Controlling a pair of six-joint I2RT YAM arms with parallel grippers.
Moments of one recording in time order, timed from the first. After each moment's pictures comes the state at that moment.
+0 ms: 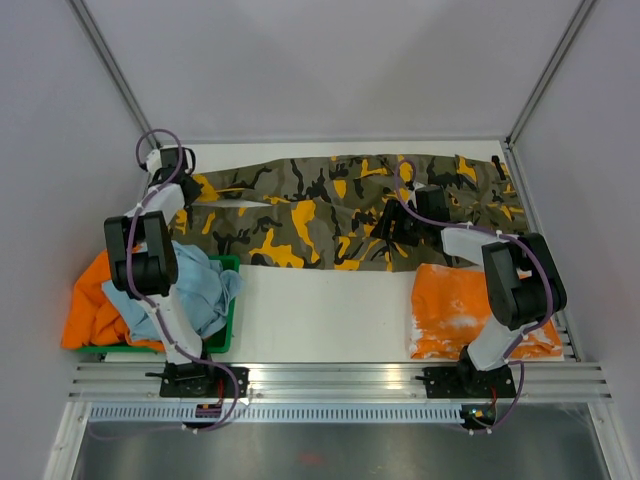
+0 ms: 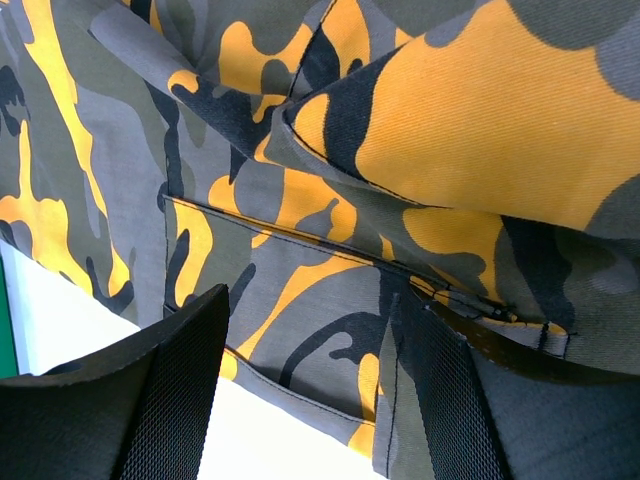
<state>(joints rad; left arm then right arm) 0.15 1.96 1.40 -0.22 -0.26 -0.68 0.25 1.71 0.89 0.05 -0.32 0.47</state>
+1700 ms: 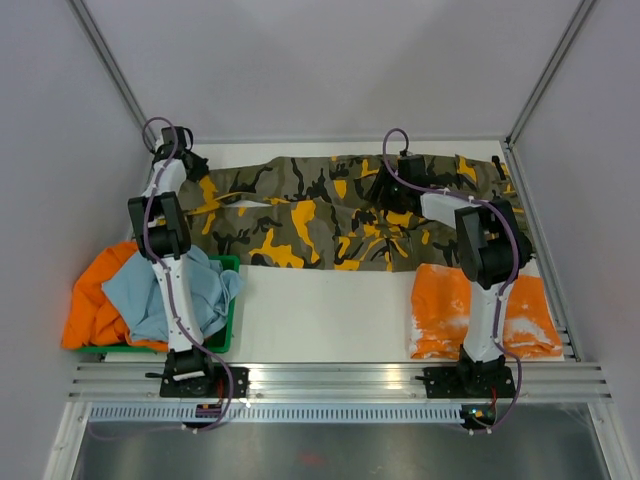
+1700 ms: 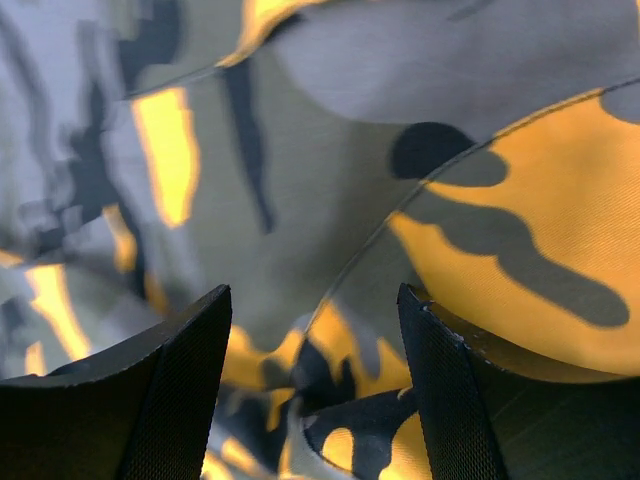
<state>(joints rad) 0.18 2.51 2.11 -0.44 -0.01 -0.83 0.25 2.05 1.33 0.01 -0.15 0.58</state>
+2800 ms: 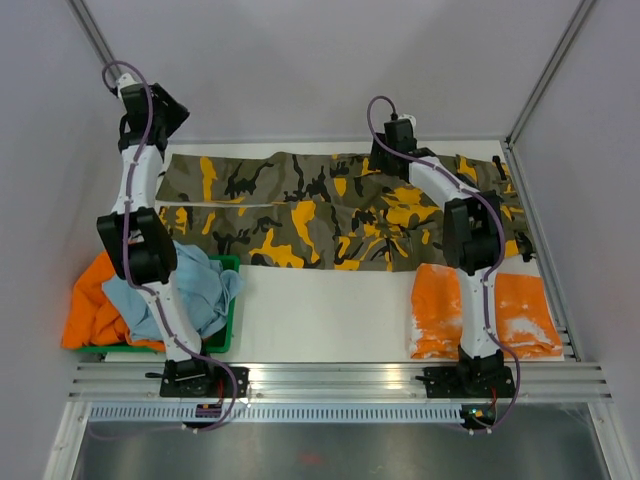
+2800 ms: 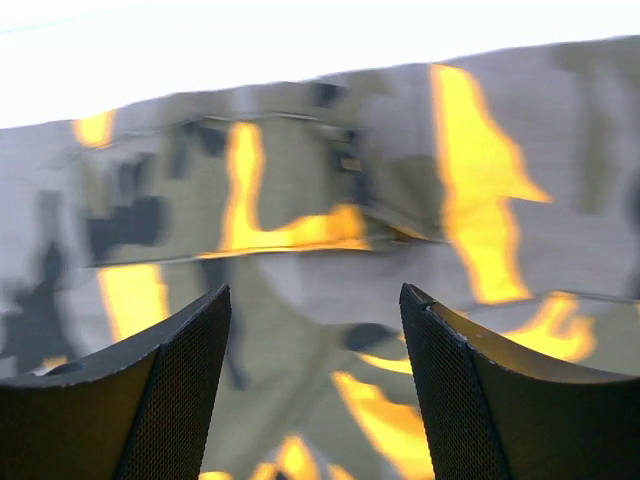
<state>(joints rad) 0.20 2.11 2.00 -0.25 0.01 -0.60 0.28 2.27 1.88 -0.30 0.18 0.38</state>
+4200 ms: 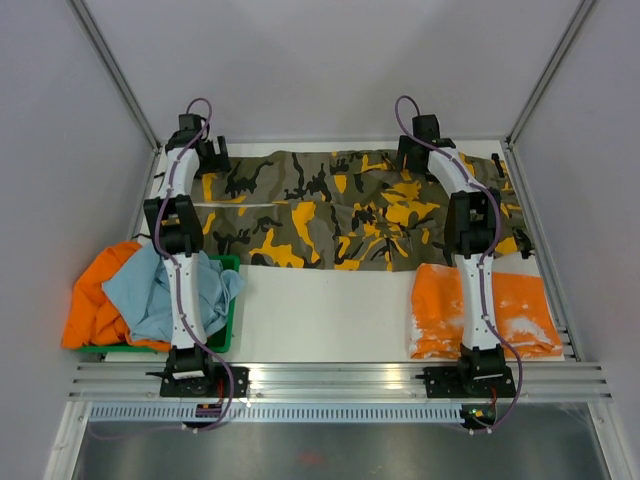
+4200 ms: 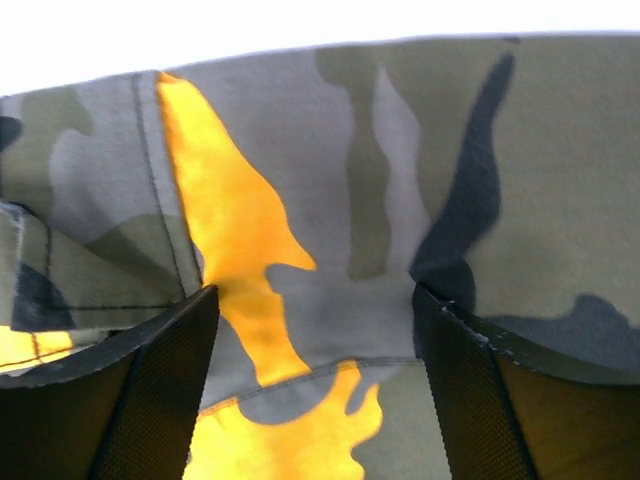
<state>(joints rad) 0.11 2.65 2.46 -0.73 0.01 -0.09 0.11 2.57 2.27 -0.58 0.18 0.23</state>
